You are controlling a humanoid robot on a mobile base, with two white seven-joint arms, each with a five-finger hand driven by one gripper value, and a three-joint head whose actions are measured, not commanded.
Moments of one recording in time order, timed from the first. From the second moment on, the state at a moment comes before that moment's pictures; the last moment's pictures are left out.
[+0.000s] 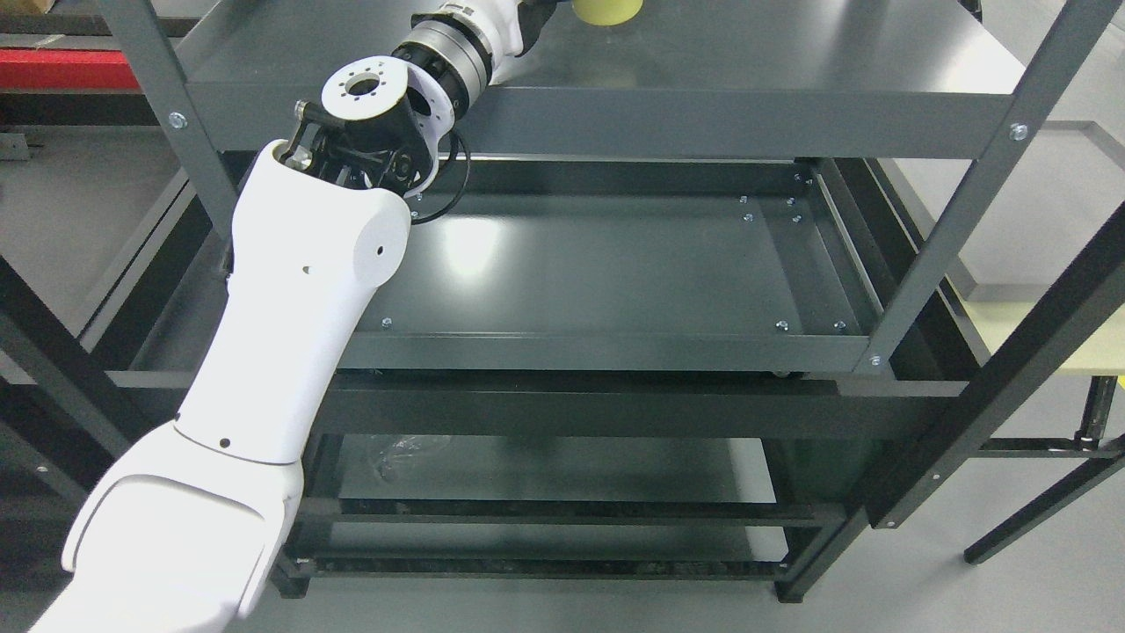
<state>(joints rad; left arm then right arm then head) -1.28 0.00 -0.39 -1.11 0.53 0.38 -0.03 0.00 0.00 0.00 -0.24 0.00 0.09 -0.12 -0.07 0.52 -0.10</state>
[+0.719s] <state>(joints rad) -1.28 0.00 -0.37 -1.12 0.48 0.40 -0.03 0.00 0.00 0.00 -0.24 0.00 0.09 -0.12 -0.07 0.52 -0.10</state>
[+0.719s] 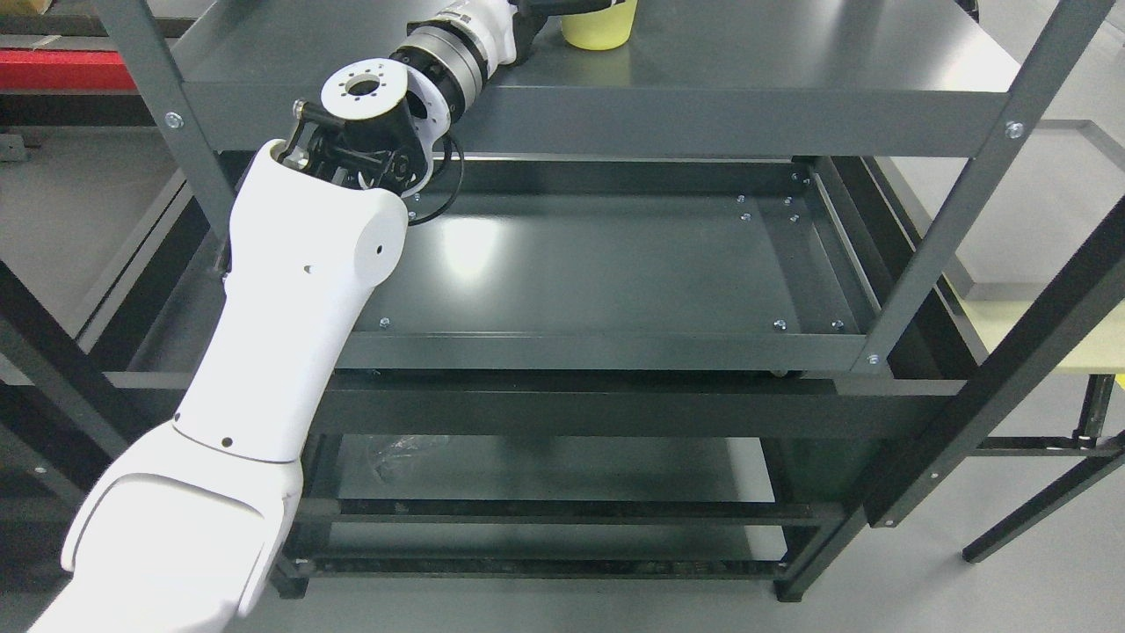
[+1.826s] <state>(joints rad) -1.33 0.00 -0.25 -1.45 0.41 0.57 -0.47 0.00 0.00 0.00 -0.24 0.00 0.09 -0.12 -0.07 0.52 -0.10</state>
